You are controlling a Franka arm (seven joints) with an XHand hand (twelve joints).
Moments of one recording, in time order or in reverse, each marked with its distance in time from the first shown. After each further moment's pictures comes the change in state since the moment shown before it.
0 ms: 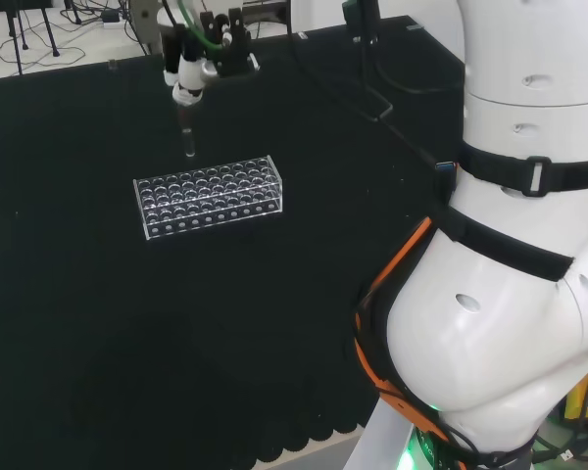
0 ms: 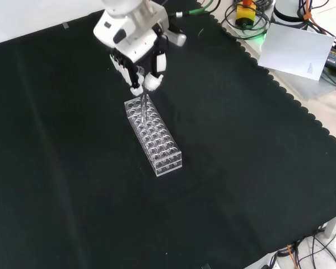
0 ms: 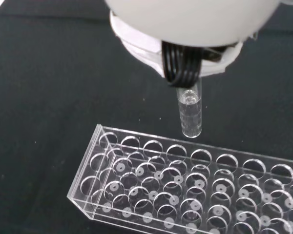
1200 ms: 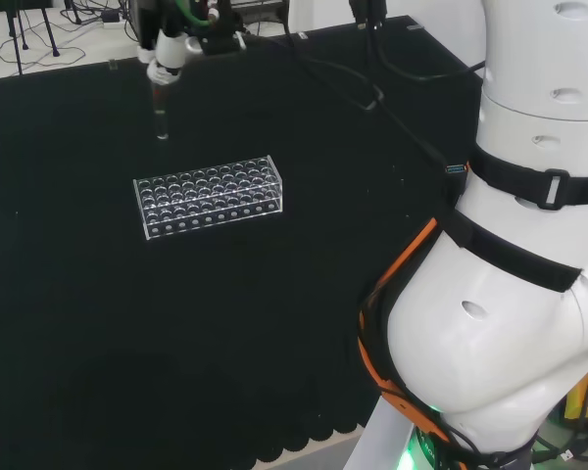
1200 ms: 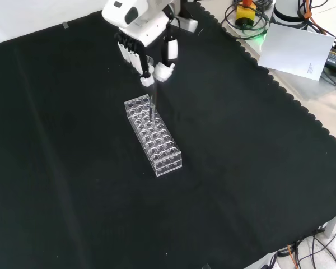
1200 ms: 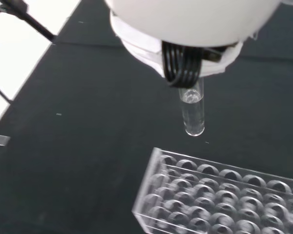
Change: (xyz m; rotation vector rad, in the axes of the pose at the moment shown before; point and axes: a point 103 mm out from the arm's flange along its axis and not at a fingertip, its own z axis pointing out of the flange) arm 0.044 -0.020 -0.038 -0.050 0.036 -0.097
